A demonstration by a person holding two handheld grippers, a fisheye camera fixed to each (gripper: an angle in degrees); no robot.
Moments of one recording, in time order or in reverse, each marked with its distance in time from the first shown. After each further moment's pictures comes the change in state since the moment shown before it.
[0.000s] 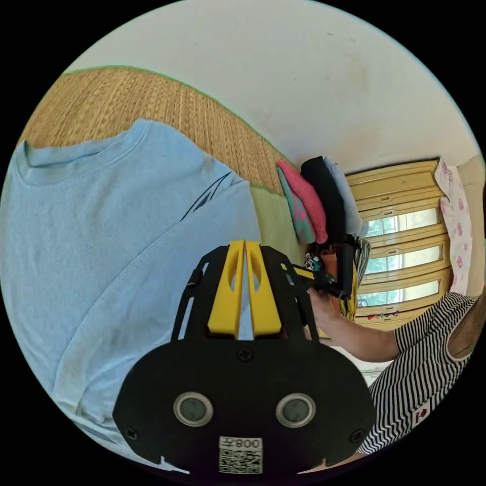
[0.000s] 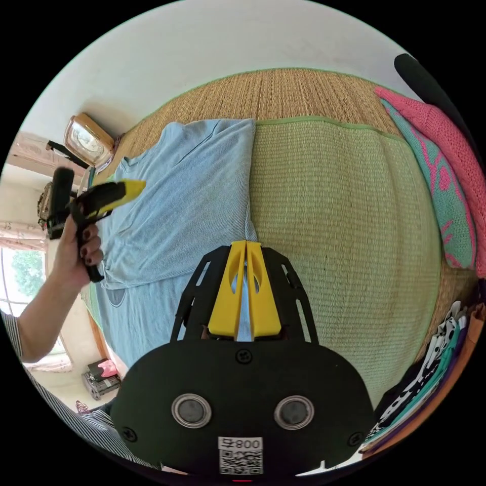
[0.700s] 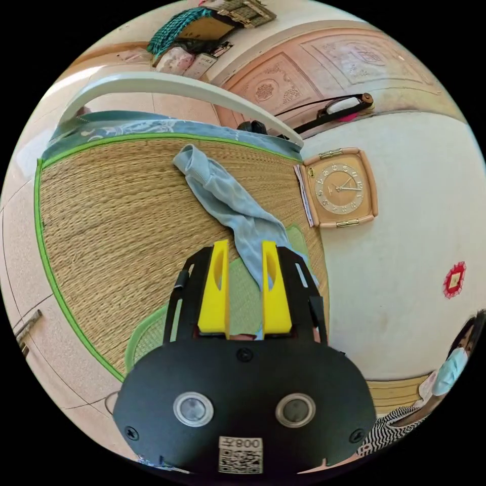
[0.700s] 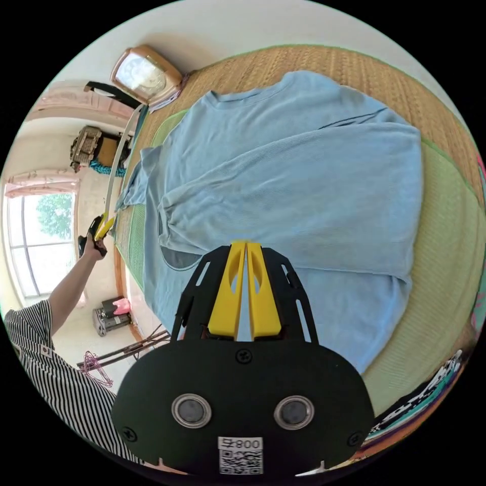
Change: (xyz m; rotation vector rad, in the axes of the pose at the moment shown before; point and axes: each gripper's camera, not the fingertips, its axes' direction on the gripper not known) left arm -0.298 0.397 -0.352 0.908 -0.195 -0.815; right arm -0.167 -0.014 0.085 -0.254 -0.150 -0.291
